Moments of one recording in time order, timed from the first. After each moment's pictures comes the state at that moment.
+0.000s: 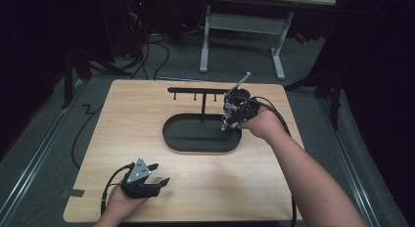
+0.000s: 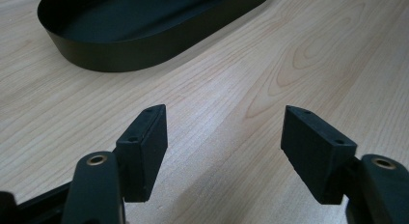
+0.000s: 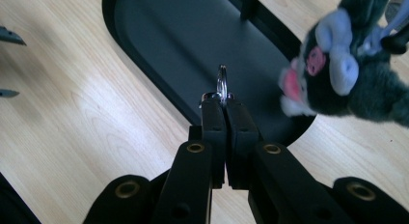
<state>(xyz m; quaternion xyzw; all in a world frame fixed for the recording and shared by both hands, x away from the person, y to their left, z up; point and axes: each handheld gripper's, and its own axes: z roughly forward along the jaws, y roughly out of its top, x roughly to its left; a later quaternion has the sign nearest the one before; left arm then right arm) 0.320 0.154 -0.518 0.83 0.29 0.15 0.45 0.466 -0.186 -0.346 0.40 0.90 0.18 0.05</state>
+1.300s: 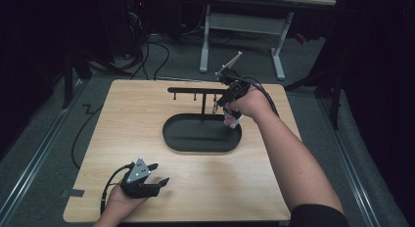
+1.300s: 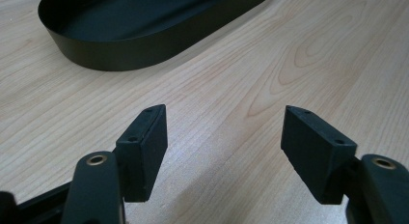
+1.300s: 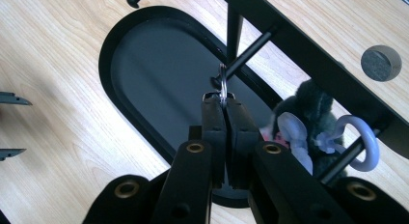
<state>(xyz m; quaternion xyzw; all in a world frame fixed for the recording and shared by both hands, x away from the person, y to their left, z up) 0.321 0.155 -0.518 0.83 0.29 0.15 0.45 0.519 -0.165 -0.325 0.42 0.89 0.20 0.05</state>
